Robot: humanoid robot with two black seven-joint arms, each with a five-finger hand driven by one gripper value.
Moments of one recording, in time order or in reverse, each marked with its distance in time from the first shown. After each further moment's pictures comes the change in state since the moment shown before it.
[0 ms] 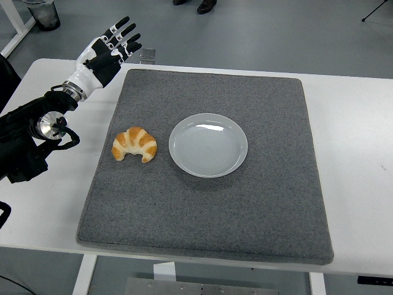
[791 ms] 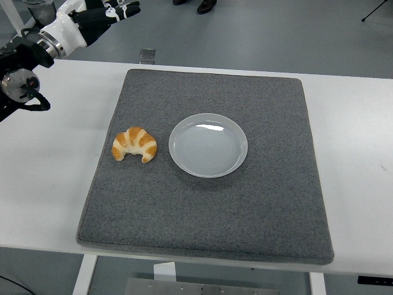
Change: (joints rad) left arm -0.218 0.365 0.225 -0.548 0.101 0.292 0.015; right arm 0.000 0.000 0.000 0.001 0.000 0.002 0.001
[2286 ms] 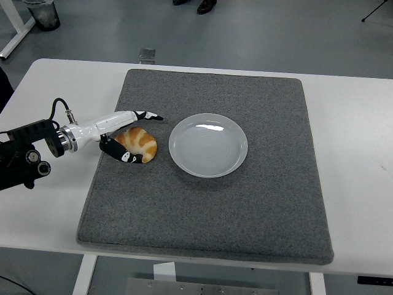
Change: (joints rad) left arm 0.245 0.043 0.196 -0.168 1.062 0.418 0.015; right arm 0.000 0.000 0.000 0.000 0.000 0.000 -0.001
